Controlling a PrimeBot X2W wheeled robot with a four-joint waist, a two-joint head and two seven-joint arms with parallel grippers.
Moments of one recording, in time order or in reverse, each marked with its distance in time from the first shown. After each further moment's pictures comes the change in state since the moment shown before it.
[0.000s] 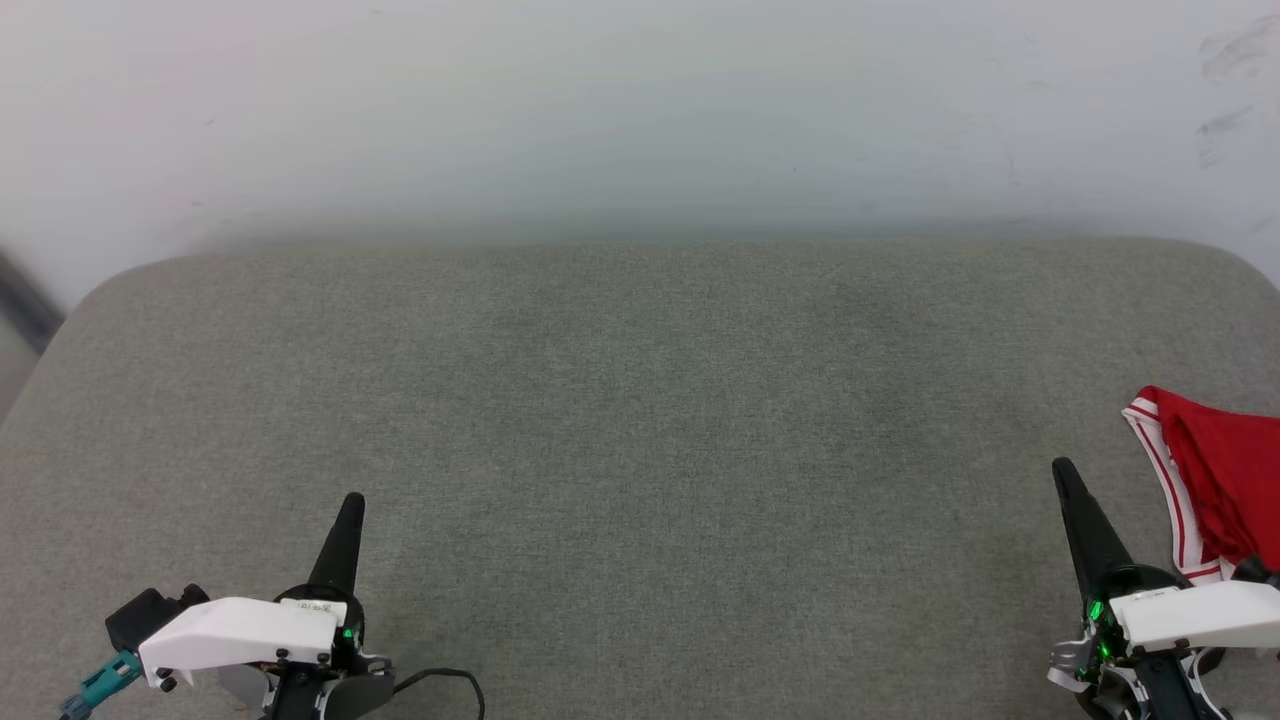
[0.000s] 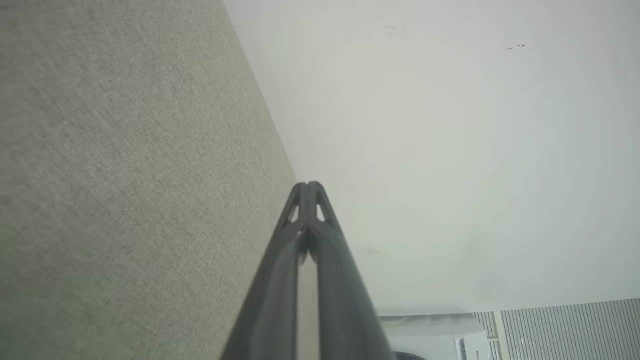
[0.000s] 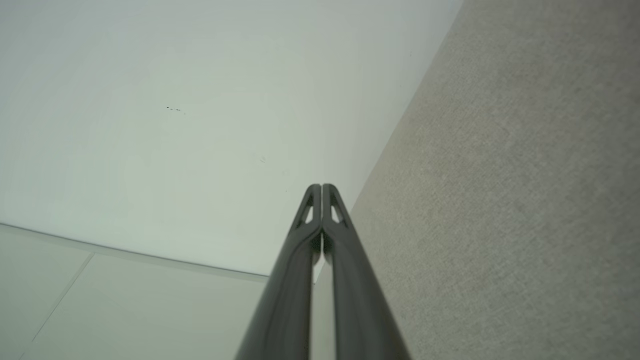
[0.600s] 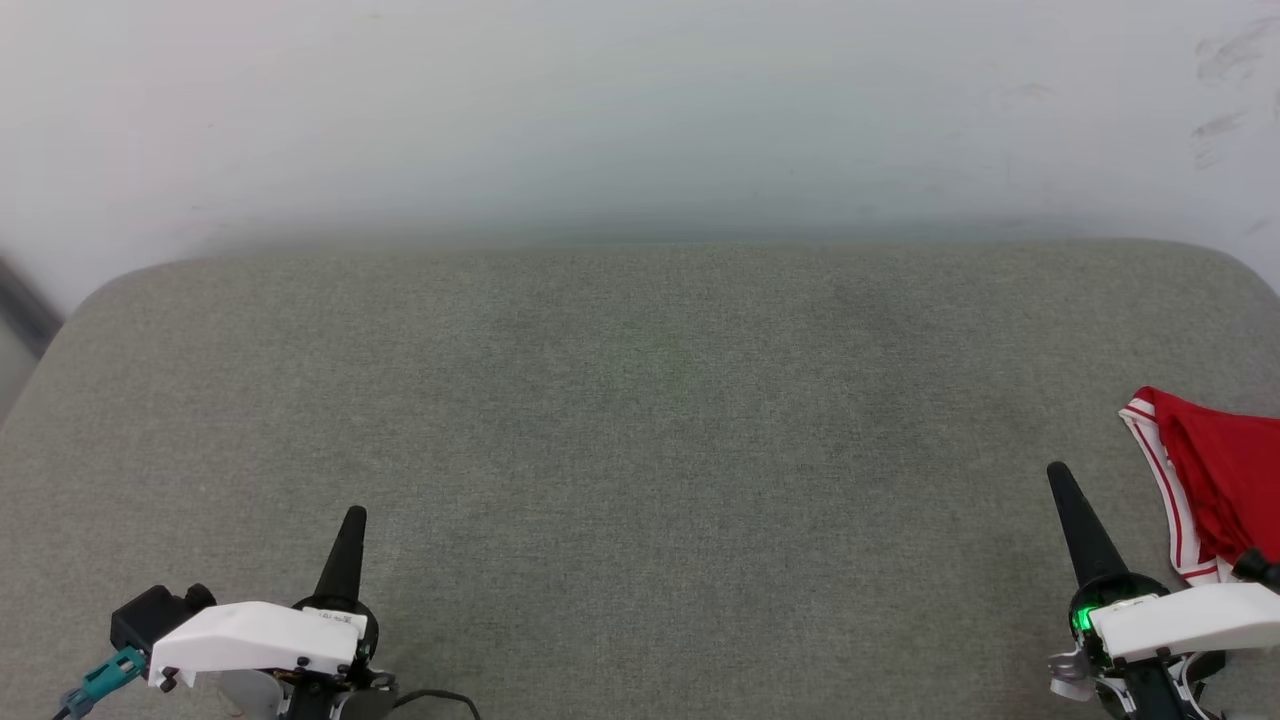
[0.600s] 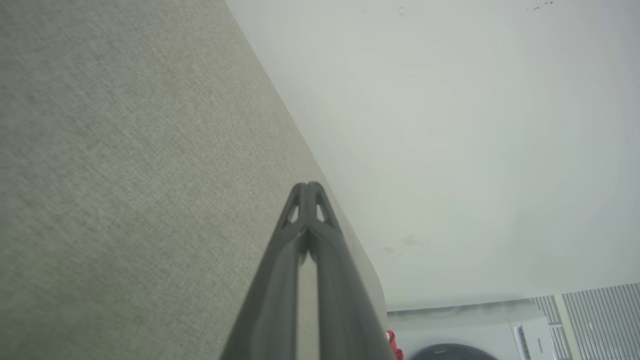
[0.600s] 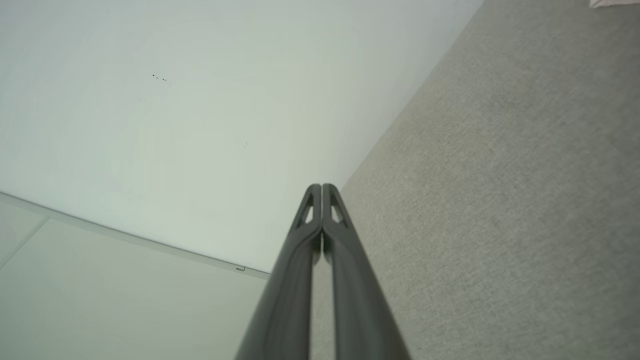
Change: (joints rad) left arm 0.013 0.034 -0.051 -0.006 0.123 0.035 -0.043; right arm 0.021 -0.001 0.010 -0.040 -0.171 0.000 -0.007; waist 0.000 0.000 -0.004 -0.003
